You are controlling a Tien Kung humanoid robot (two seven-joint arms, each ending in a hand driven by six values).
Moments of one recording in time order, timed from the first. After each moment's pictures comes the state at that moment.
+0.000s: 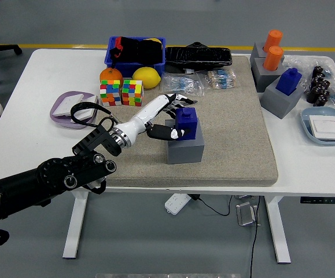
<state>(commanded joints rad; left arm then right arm) -0.89 0.13 -0.16 -0.86 0.89 0.38 -0.35 -0.09 -0.36 1.23 0.32 -1.14 0.10 -0.24</state>
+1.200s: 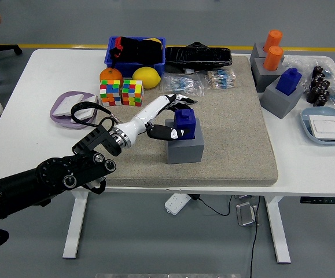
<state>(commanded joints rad) -0.89 0.14 -0.17 -0.87 0.88 0.34 -0.34 -0.09 -0.36 1.23 0.32 -1.14 0.10 -0.24</state>
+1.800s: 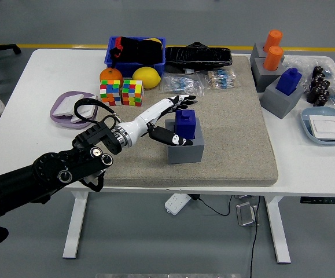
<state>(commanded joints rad) -0.90 0.15 -0.21 -0.89 0.83 0.21 -0.31 -0.09 -0.36 1.23 0.32 -1.14 0.11 -0.24</state>
